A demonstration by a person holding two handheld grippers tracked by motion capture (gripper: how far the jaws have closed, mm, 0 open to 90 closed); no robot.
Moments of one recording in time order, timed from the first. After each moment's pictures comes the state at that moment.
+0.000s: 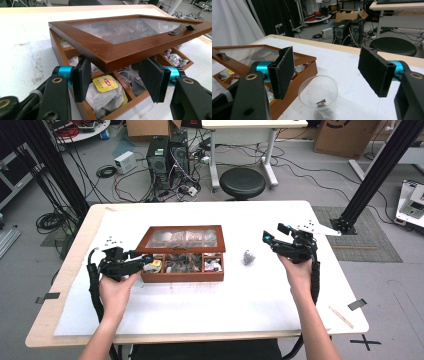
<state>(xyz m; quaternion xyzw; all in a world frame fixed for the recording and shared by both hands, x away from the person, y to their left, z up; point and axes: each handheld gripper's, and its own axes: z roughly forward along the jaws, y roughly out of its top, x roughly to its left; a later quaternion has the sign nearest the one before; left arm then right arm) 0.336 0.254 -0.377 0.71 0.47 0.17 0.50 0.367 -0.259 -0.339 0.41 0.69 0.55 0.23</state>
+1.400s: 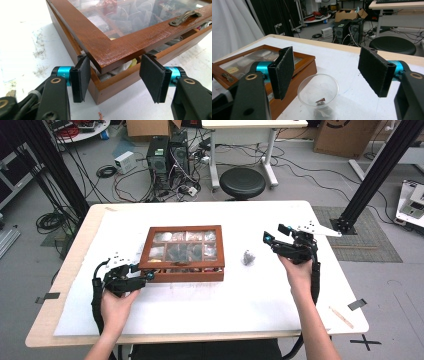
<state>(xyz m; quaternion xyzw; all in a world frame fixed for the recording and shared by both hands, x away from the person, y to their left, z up) 0.315 0.249 -0.411 0.75 0.46 0.20 0.44 0.366 -0.260 -0.341 0.42 0.68 0.55 0.23</state>
